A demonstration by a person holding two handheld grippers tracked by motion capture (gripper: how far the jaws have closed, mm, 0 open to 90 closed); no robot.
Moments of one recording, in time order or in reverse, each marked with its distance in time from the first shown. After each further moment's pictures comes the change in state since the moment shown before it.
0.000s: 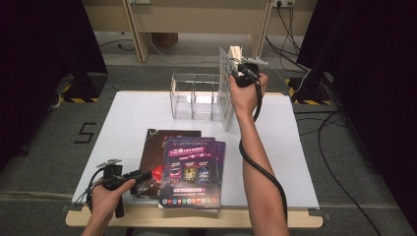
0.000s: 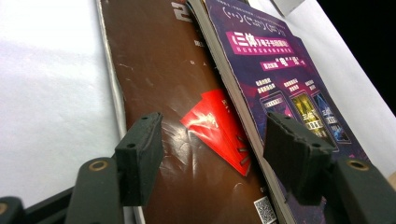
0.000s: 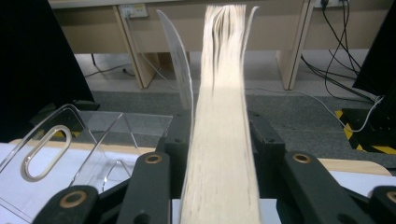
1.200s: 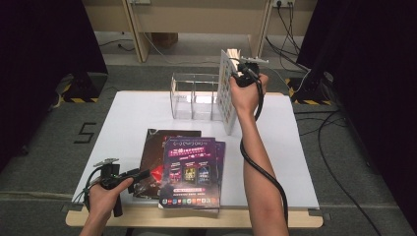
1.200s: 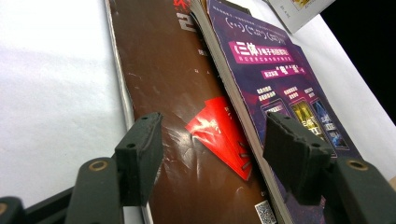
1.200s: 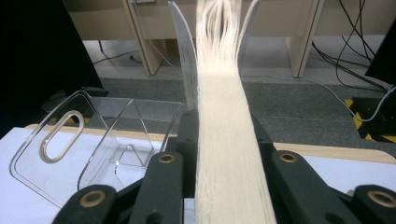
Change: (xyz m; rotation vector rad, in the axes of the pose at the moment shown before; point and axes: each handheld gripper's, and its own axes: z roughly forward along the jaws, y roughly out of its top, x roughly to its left) left arm 0.003 0.003 -0.006 -0.023 0.004 -0.015; right arm 0.001 0.003 -0.007 0.050 0.040 0.002
